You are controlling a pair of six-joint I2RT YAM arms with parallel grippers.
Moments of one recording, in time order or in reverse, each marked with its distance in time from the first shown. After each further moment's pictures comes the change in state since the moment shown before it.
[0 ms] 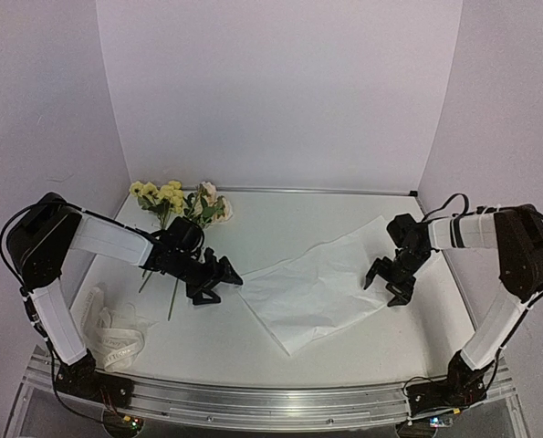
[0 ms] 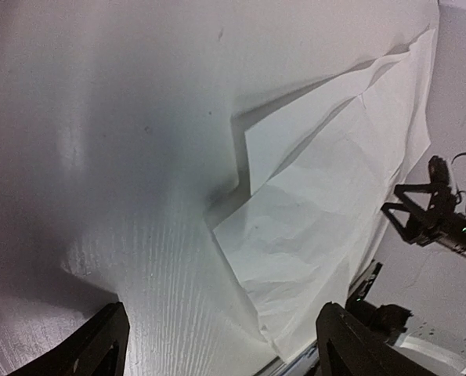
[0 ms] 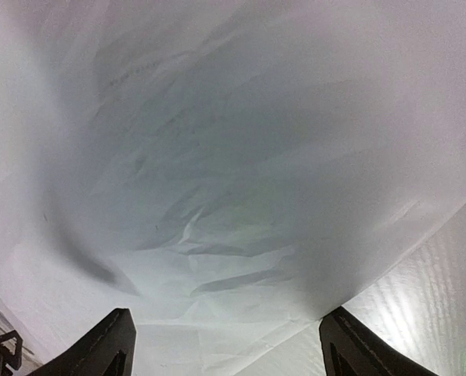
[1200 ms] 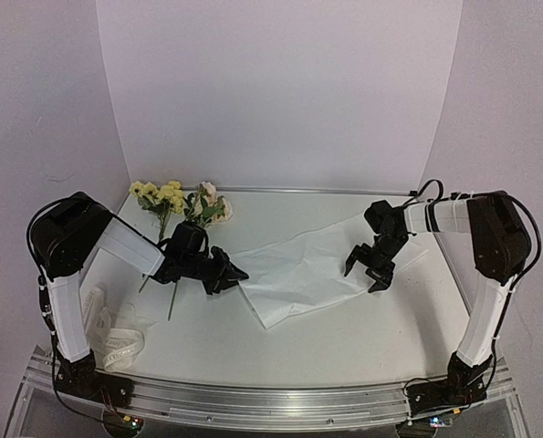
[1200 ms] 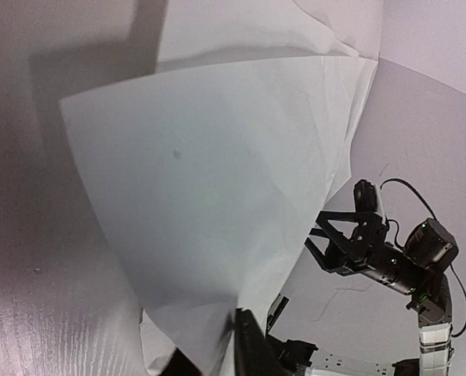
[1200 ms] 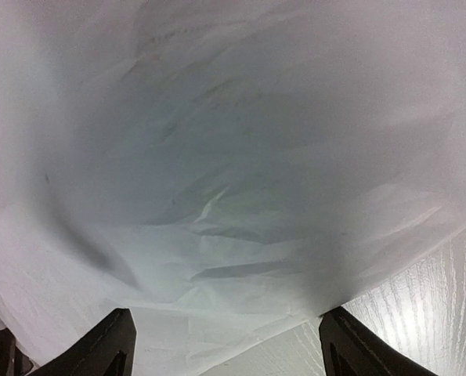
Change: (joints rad) left arm 0.021 0.159 -0.046 0.515 0.048 -0.403; right arm 0.086 0.217 0.278 -0.049 -0.020 0.028
